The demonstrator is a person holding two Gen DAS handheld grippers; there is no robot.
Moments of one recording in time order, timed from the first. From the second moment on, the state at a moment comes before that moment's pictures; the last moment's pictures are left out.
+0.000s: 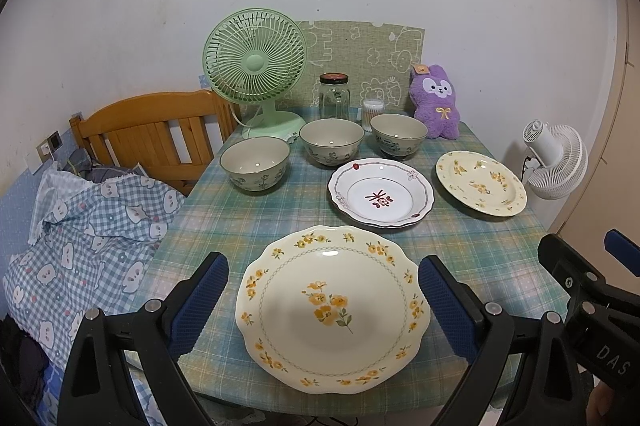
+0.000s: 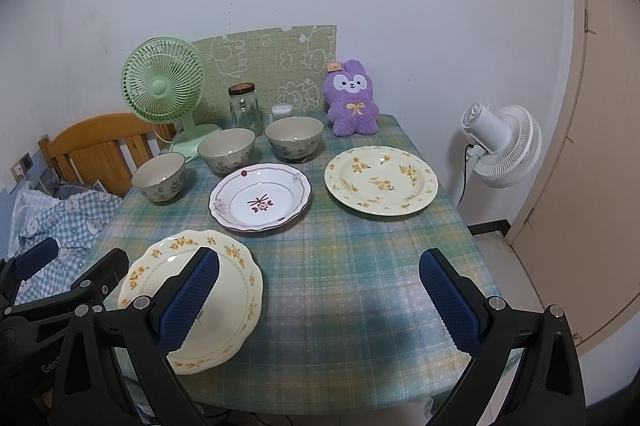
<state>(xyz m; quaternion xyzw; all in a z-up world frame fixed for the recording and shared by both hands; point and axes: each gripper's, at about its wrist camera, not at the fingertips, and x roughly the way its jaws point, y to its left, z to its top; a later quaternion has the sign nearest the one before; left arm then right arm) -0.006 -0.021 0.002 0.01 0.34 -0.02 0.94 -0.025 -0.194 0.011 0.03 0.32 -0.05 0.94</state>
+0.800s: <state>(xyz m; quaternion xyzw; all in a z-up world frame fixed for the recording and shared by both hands) 0.018 -0.006 -0.003 0.03 0.35 0.00 0.93 0.006 -0.175 0.007 0.03 0.34 -0.04 0.94</state>
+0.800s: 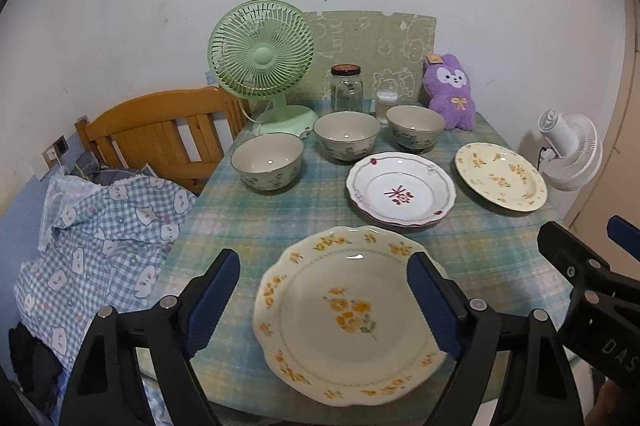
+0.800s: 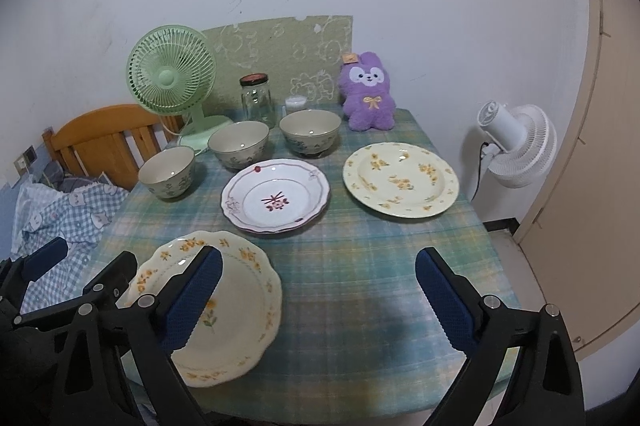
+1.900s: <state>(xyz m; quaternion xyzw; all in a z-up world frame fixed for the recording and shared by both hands) 0.106 0.053 -0.147 0.01 0.52 -0.01 0.85 0.106 -0.102 -0.139 0.02 0.51 -0.06 0.86</state>
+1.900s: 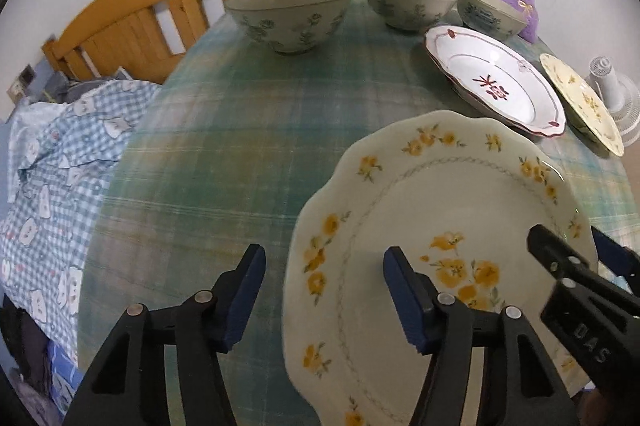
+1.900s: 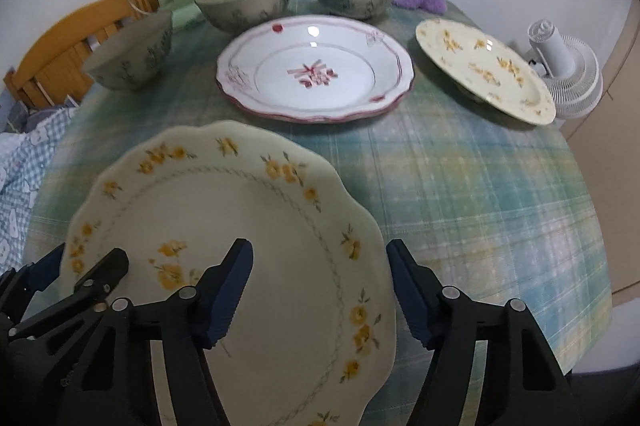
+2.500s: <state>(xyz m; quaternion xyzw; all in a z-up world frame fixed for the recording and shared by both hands) 0.120 0.045 -0.145 0.02 0.54 -0.06 0.84 0.114 -0.110 -0.145 0.05 0.55 -0.08 0.83</state>
